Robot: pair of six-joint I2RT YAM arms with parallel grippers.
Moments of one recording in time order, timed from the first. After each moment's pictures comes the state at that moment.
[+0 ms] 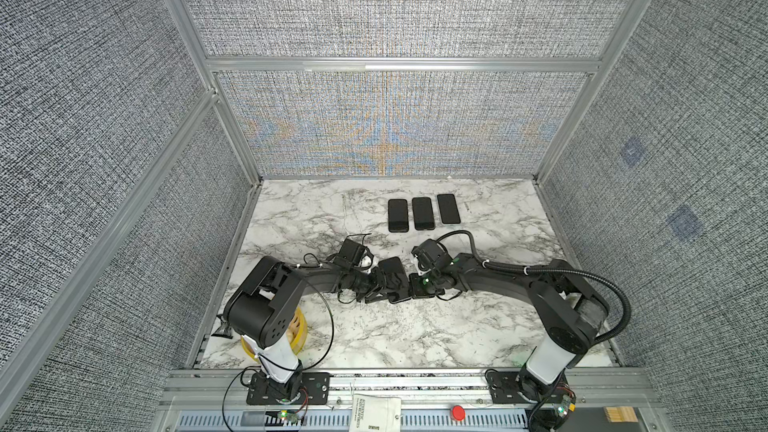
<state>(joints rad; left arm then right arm) -0.54 1.72 0.71 -0.05 0.76 -0.86 0.77 1.74 0.96 -0.37 -0.22 0.60</state>
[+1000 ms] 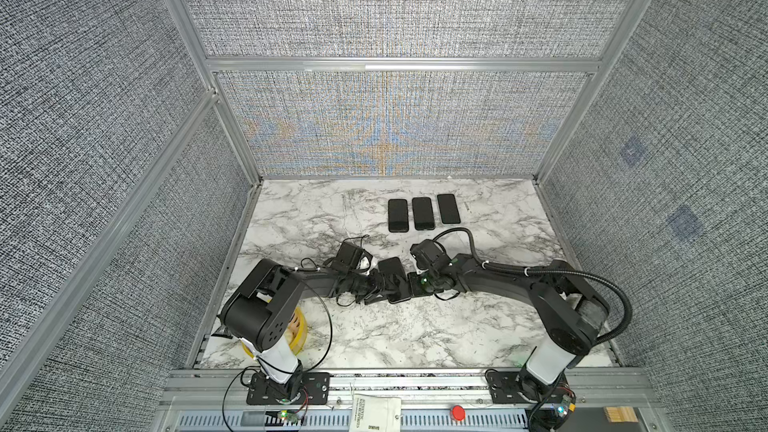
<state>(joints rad) -0.54 1.68 0.64 0.05 0.75 -0.88 0.79 1.69 0.98 -0.41 -0.15 0.58</state>
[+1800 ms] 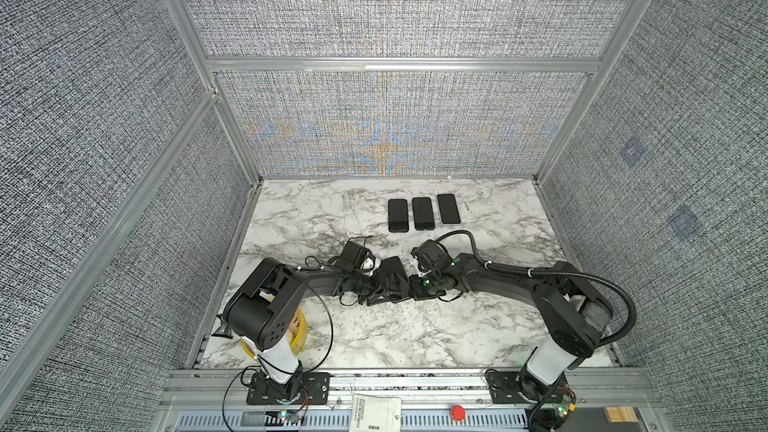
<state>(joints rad) -0.57 1.72 0.69 -0.01 0.75 -0.91 0.78 1.71 0.96 -0.41 -0.20 0.58</state>
